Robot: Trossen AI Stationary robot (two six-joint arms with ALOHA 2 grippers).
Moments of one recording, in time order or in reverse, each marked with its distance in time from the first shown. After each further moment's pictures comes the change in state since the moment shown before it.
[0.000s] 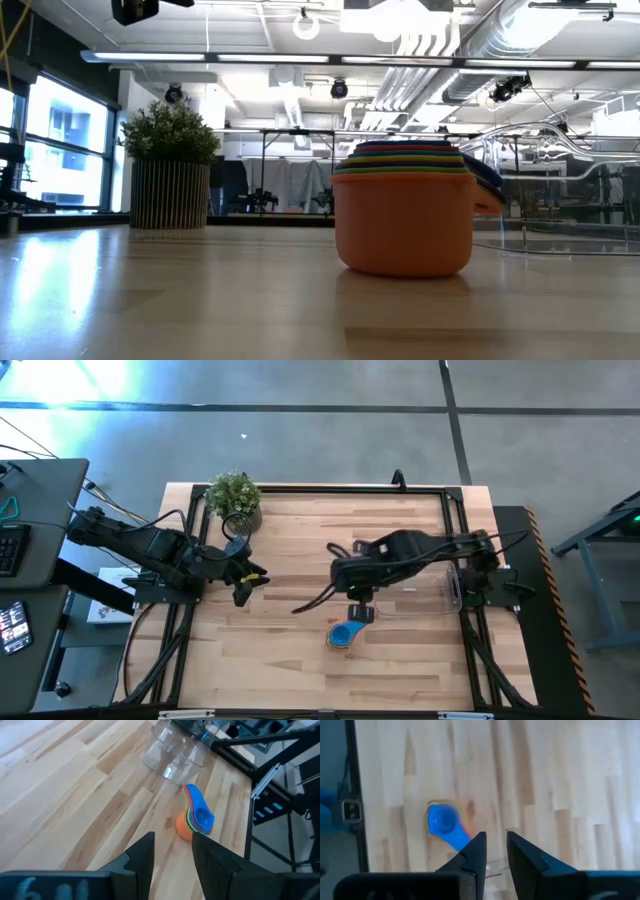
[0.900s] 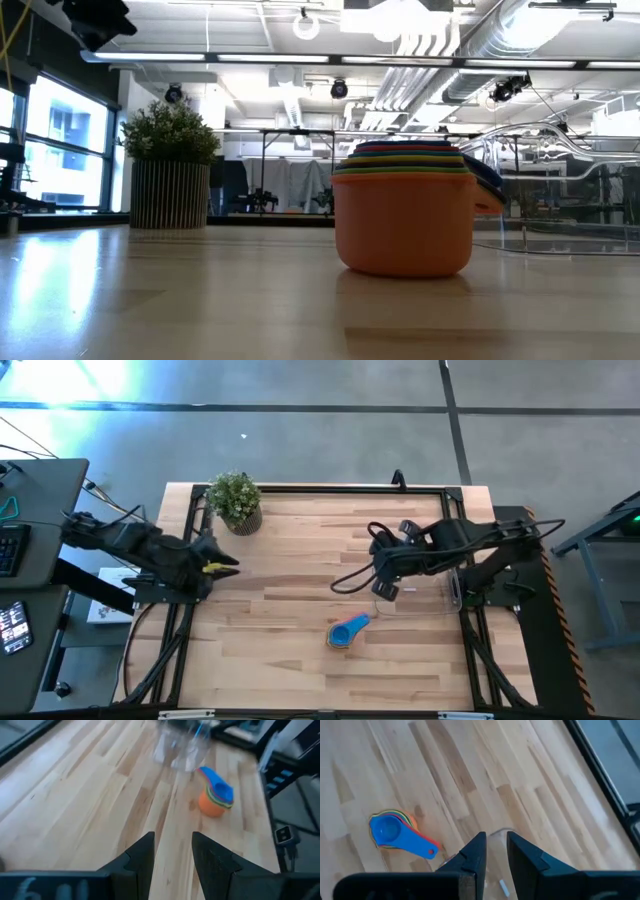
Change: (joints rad) left arm 0.000 -0.413 -0.230 -0.107 -0.005 0.272; right arm 0.012 -0.343 -0.393 0.035 0.273 0.304
